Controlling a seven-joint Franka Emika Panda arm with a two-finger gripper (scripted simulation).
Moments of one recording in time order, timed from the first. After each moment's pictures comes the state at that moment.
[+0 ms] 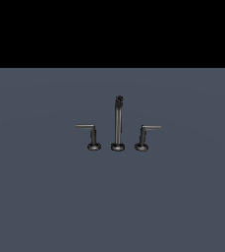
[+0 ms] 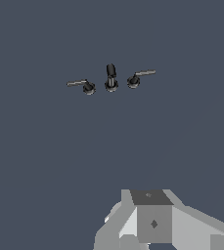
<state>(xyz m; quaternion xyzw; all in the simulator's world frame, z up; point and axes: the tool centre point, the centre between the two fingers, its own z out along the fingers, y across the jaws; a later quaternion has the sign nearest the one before) -0.204 -0.019 0.458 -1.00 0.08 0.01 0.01</state>
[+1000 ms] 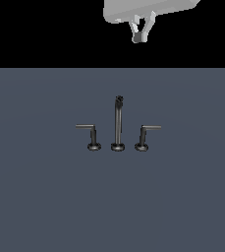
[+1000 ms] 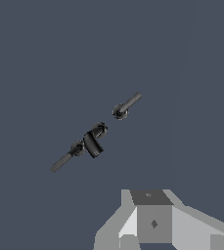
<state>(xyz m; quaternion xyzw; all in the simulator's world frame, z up) -0.063 -0.062 0.350 -0.93 0.36 0.01 0.02</state>
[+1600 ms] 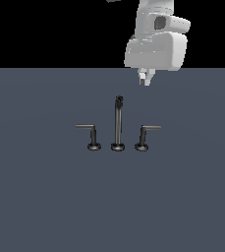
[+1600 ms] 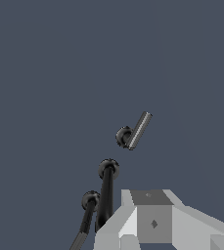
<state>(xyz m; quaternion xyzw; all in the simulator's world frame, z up) 0.001 -0.099 0.248 -0.85 0.52 0.01 0.02</state>
